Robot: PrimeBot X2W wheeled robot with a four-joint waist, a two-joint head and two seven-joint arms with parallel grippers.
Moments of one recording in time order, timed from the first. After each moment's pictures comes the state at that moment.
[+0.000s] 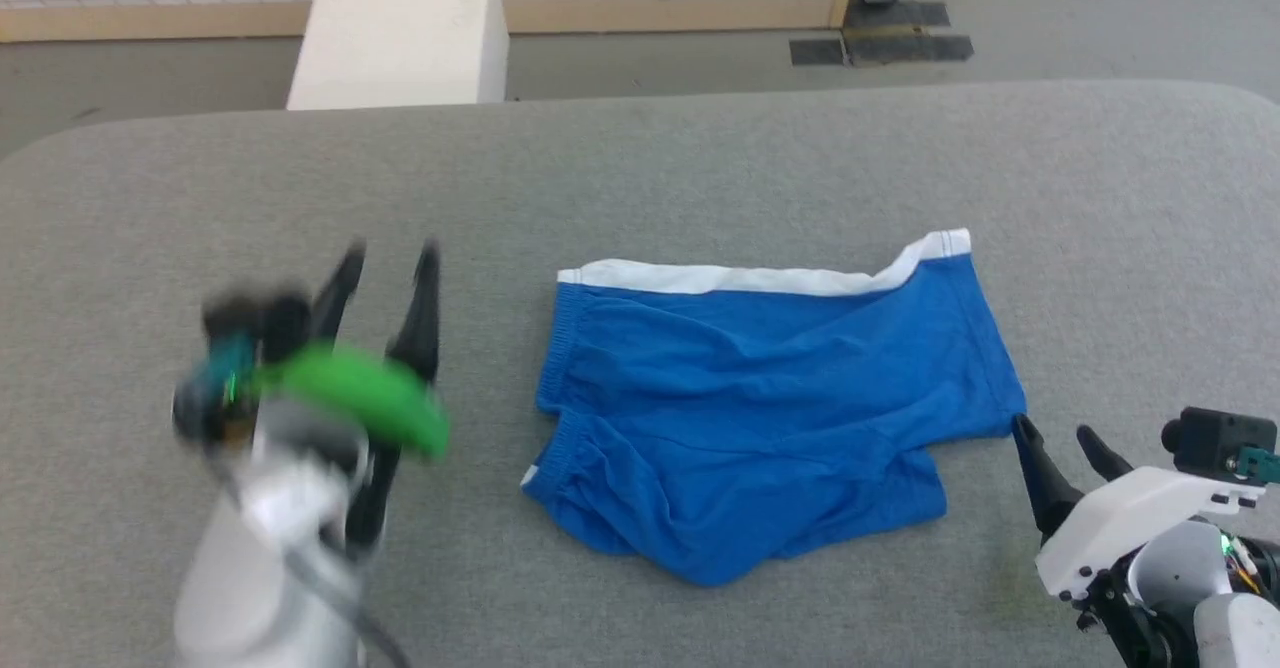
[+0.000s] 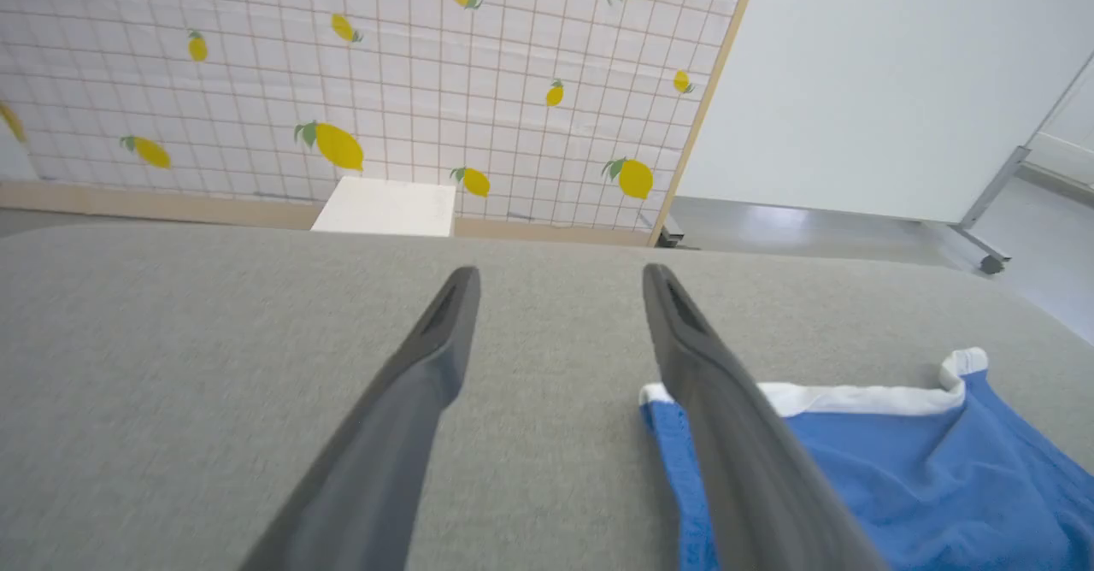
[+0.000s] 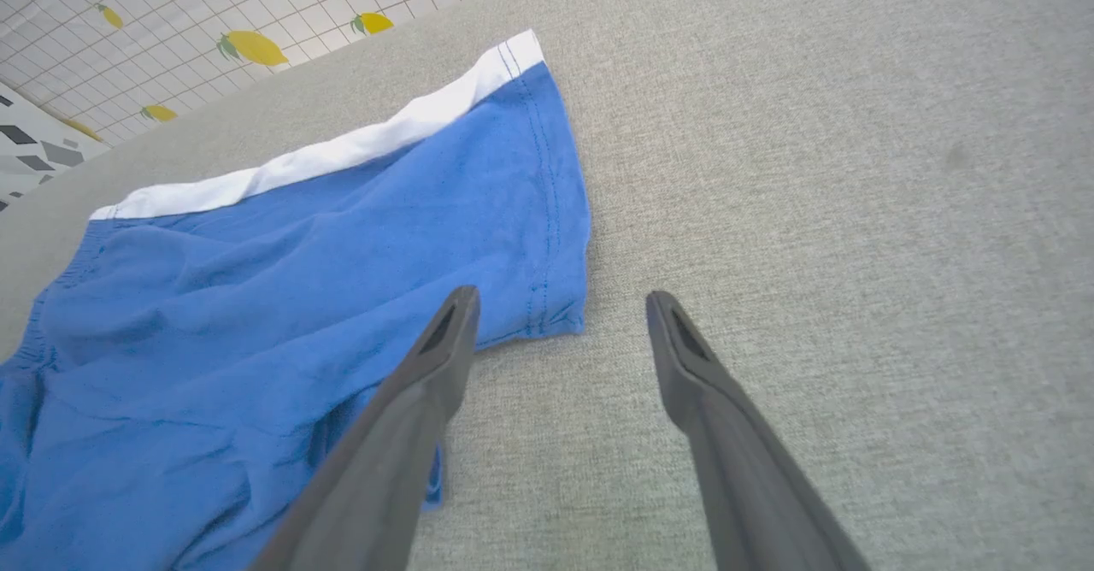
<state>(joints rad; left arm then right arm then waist) -0.33 0.14 -0.07 0.26 -0.34 -0.12 -0.07 -0.08 -0.05 -0.19 0.16 0.32 0.13 0.29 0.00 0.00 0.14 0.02</state>
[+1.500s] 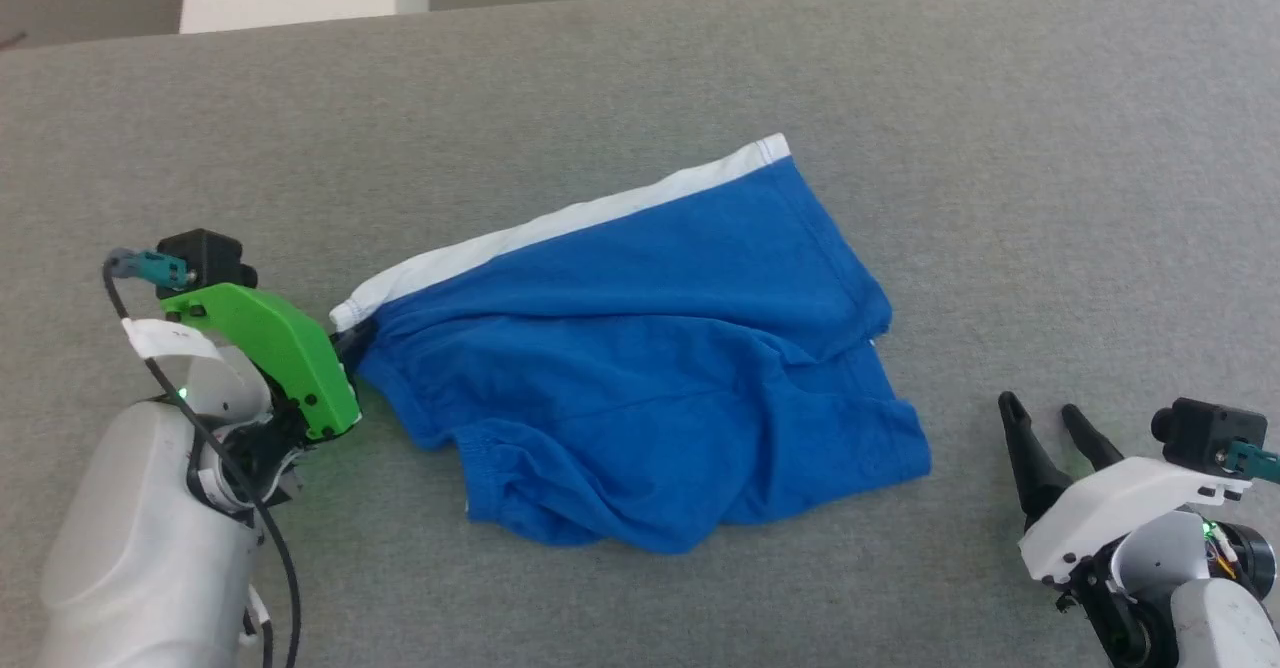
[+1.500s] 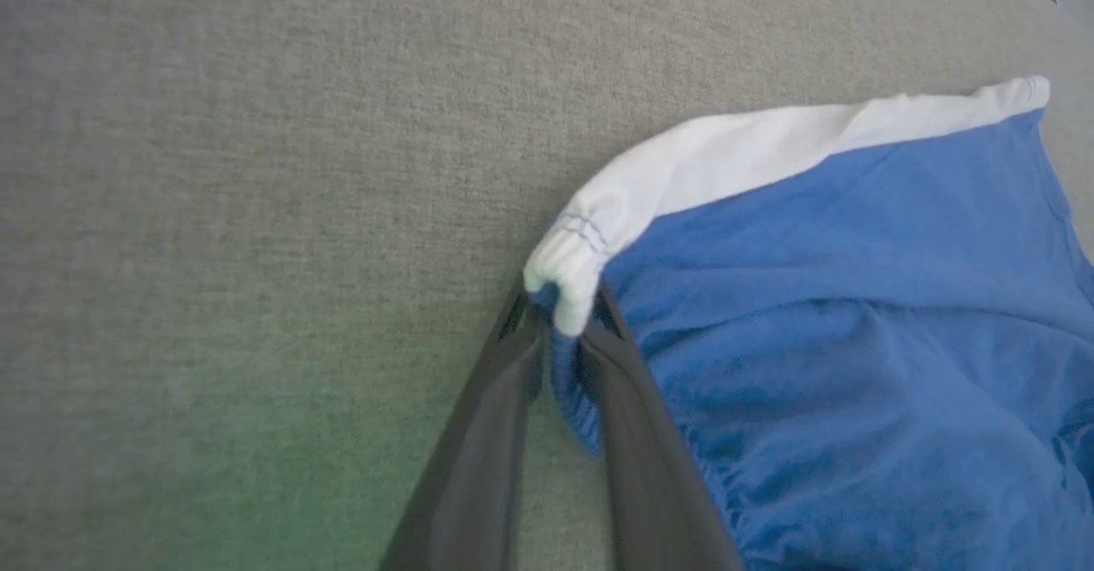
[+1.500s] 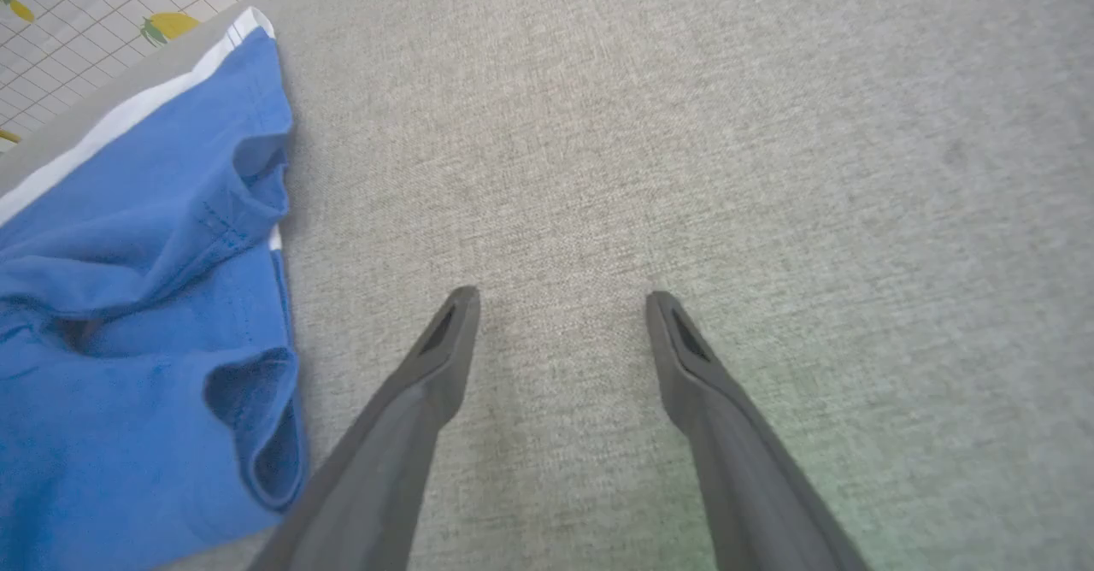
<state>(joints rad) -0.49 0.35 -0.16 0.42 -0.77 -0.05 0.56 -0.12 -0.05 -0.15 0.23 0.36 0.13 0.20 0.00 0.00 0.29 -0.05</state>
